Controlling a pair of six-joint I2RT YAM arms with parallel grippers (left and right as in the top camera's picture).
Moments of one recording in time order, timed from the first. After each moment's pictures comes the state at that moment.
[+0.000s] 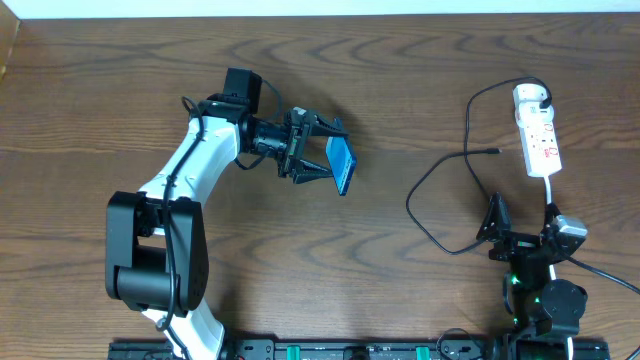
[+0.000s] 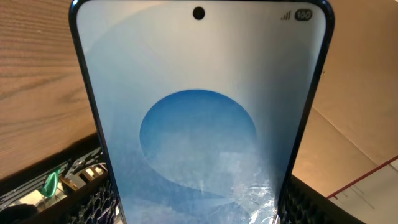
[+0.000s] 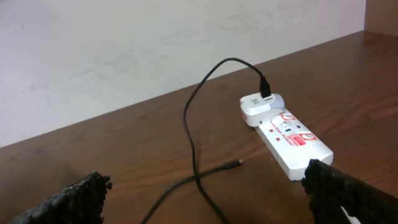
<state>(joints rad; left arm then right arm) -0.16 1.87 1.30 -0.75 1.27 -0.93 -0.08 0.01 0.01 -0.07 -0.01 0.27</state>
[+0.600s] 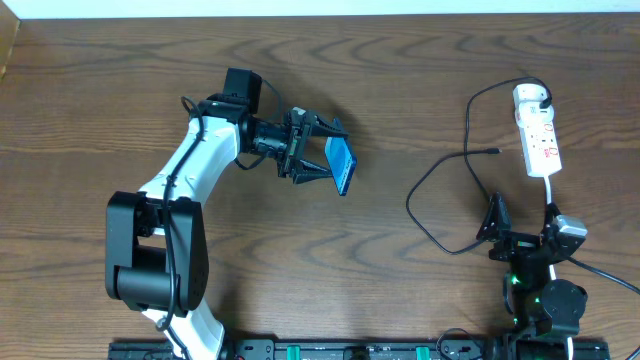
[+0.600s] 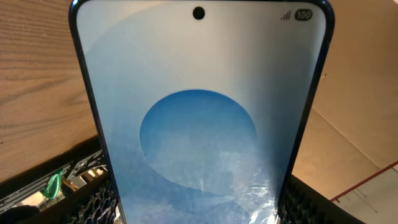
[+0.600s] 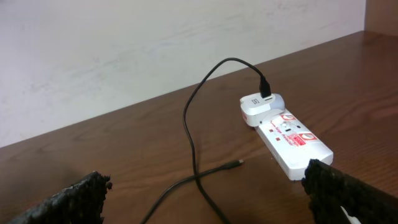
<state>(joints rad) -0.16 1.87 1.30 -0.75 1.25 -0.93 -0.08 0.01 0.01 -0.07 -0.01 0.27</state>
